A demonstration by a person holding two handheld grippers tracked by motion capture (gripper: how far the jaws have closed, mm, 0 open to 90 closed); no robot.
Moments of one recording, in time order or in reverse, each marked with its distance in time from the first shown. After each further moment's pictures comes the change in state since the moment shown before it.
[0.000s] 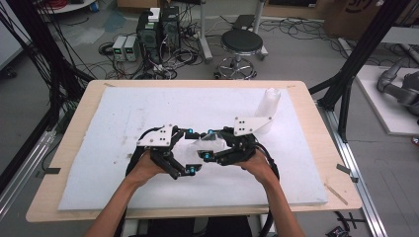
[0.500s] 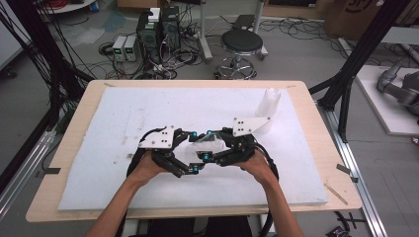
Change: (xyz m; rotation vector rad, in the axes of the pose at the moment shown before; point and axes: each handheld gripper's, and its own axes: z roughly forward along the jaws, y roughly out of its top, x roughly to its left) left arm -0.001 0.000 0.002 0.010 -0.015 0.044; right arm 0.001 0.000 0.002 0.003 0.014 0.003
